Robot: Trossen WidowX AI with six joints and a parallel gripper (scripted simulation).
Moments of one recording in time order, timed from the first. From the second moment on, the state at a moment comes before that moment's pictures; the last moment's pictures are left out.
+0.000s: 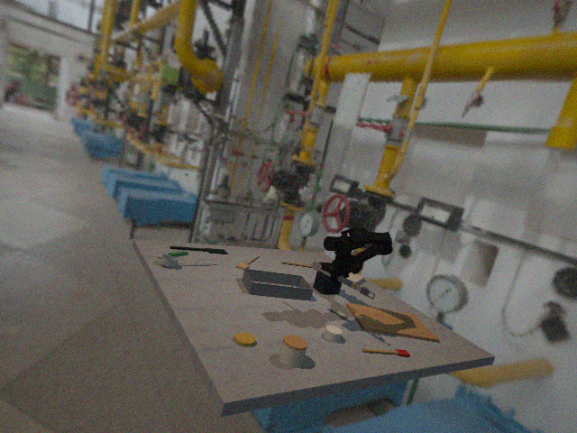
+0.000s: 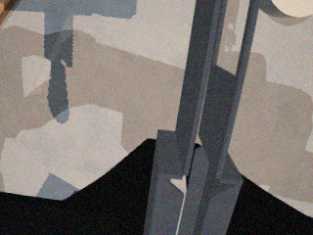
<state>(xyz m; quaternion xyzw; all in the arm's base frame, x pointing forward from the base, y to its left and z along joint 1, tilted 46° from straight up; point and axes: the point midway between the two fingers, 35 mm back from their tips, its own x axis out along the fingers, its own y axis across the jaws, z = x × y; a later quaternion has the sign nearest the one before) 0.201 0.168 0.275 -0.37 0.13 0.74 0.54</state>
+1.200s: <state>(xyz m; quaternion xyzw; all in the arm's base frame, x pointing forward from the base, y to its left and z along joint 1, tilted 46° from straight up) 0.106 0.217 0.268 -0.49 0.14 0.76 0.40</state>
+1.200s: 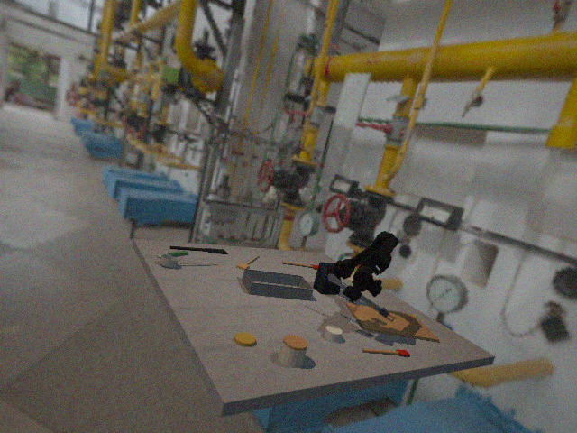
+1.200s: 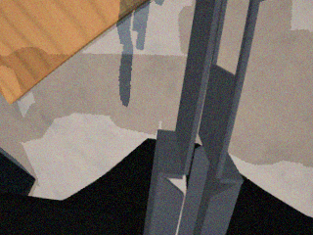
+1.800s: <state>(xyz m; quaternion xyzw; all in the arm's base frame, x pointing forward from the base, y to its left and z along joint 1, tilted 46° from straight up) 0.057 0.225 0.271 -0.56 0.12 0.75 0.34</state>
